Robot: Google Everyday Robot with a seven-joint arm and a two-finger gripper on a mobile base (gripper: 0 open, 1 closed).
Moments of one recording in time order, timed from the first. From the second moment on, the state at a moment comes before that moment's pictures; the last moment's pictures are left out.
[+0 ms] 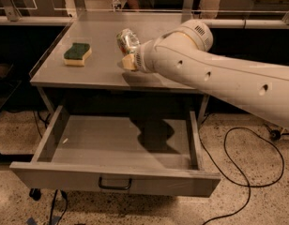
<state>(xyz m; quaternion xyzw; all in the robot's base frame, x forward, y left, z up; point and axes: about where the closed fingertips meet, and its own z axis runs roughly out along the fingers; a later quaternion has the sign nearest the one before) 0.692 0.014 0.872 -0.18 0.86 0.11 0.47</state>
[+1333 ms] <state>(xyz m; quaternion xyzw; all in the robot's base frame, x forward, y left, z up) 0.697 0.005 0.864 -0.26 0.87 0.06 0.41</state>
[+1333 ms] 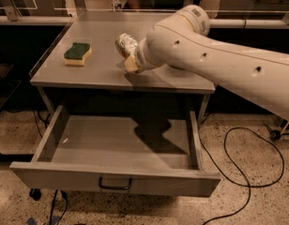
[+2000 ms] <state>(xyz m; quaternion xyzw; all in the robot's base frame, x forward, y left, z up) 0.707 0.022 0.843 -0.32 0.88 -0.05 0.35</state>
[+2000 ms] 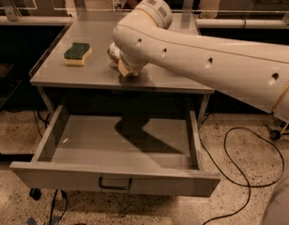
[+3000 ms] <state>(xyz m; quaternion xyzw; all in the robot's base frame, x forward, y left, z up) 0.716 0.034 0.837 -0.34 0.88 -0.11 0.32</state>
